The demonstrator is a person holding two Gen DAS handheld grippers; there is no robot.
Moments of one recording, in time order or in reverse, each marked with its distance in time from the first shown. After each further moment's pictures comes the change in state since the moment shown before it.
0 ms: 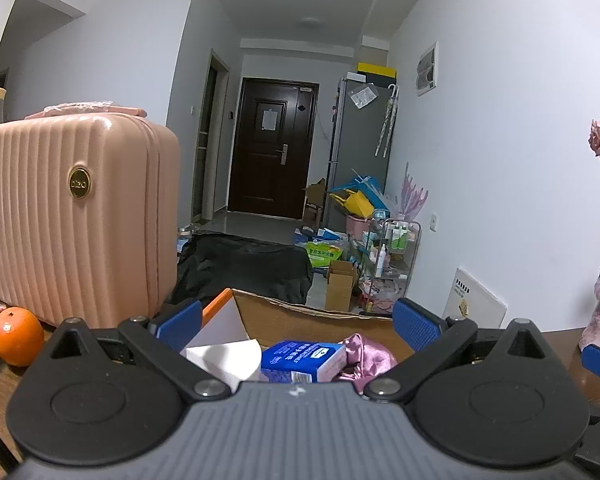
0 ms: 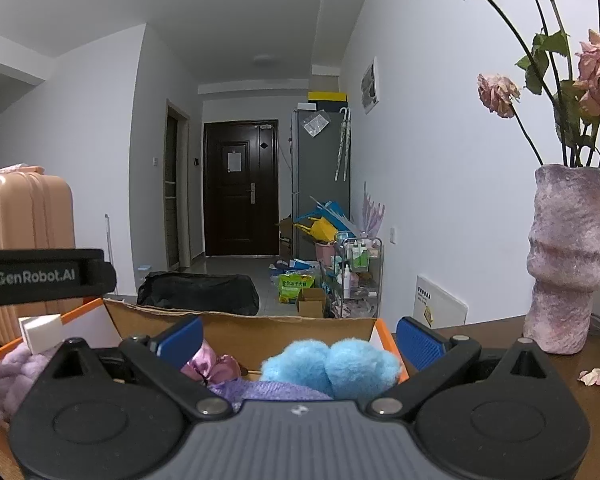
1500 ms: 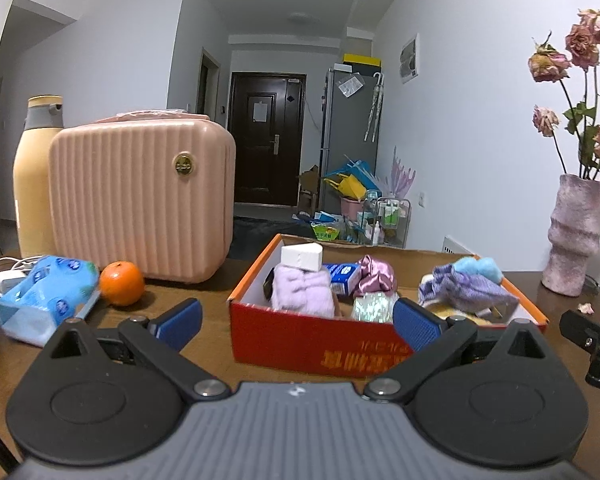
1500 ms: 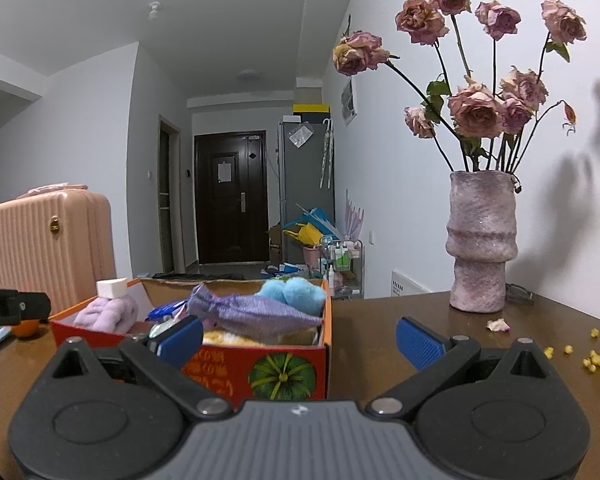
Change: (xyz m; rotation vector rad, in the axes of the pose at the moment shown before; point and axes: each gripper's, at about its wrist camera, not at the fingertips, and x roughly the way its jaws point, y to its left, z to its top) left arm -0.159 0.051 -0.037 0.059 0.035 -0.022; right arm -0.181 -0.025 -0.033 0.030 -0.019 -0.027
